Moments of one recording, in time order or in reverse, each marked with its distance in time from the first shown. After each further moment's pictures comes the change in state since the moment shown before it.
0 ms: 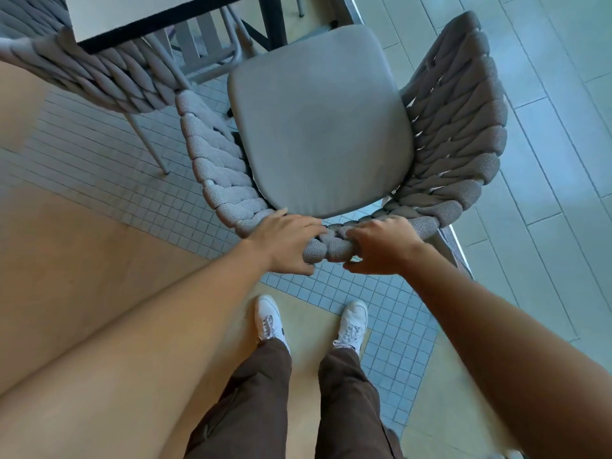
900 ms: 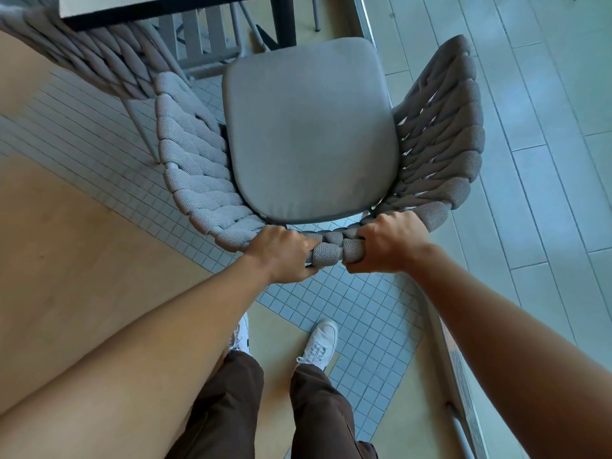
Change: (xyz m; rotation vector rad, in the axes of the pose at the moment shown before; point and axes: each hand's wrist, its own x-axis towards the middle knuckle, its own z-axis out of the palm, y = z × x) left_hand 0.060 0.059 0.017 0.051 0.206 -0.209; right_hand 0.017 0.096 0.012 -0.169 0.156 -0.015
